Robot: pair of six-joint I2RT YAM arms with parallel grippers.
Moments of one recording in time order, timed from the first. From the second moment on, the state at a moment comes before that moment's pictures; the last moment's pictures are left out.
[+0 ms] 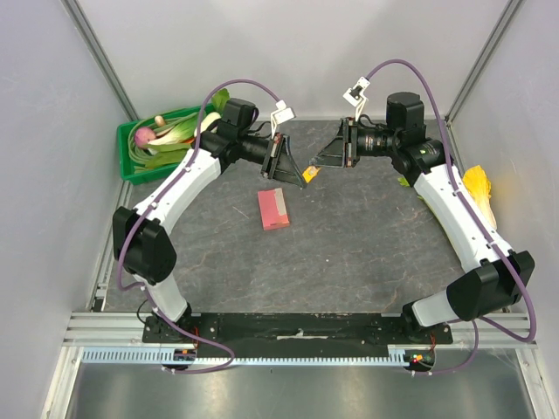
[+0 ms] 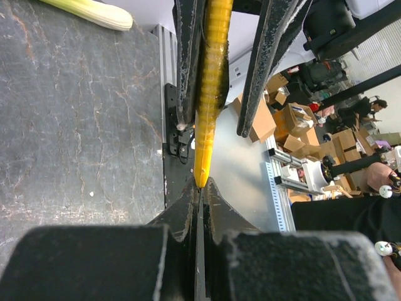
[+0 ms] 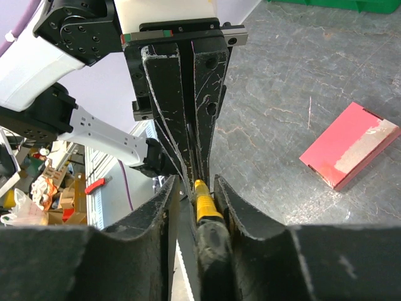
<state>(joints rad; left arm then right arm) -0.47 1.75 1.65 -0.54 1.34 -0.15 0.31 1.45 1.51 -0.43 -0.99 0.43</state>
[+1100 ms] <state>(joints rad) -0.45 1.76 1.66 -0.67 1.37 -0.03 0.31 1.49 1.53 -0.54 -1.00 0.31</state>
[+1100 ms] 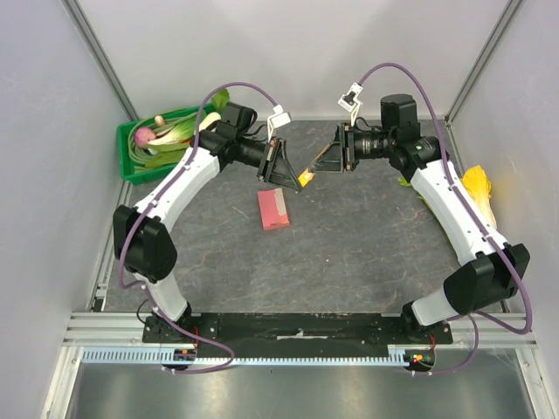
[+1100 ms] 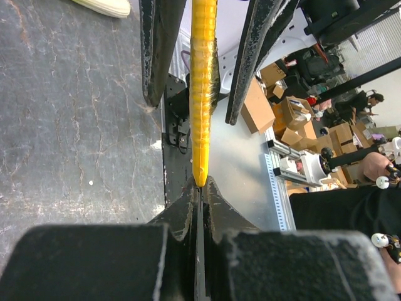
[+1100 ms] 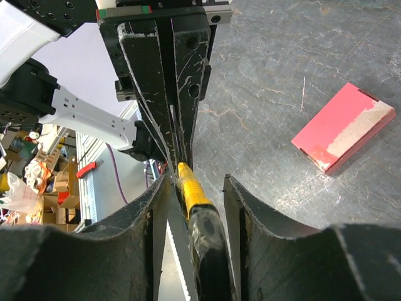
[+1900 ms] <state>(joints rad) -0.46 1.81 1.70 -0.73 1.37 0.04 0.32 1.51 1.54 -0.55 -1.02 0.28</state>
